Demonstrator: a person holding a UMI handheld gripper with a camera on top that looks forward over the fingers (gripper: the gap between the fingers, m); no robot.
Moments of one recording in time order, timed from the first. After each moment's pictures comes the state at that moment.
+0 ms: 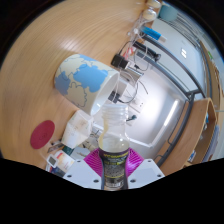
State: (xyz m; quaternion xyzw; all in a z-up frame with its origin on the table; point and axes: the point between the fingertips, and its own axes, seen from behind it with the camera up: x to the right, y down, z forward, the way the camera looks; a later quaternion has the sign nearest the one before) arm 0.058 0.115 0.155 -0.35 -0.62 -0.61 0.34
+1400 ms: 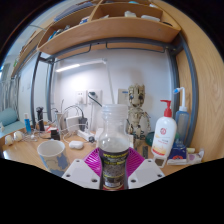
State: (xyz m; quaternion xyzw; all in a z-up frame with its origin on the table) arm 0.102 0.111 0.077 -0.76 -0.06 0.05 0.65
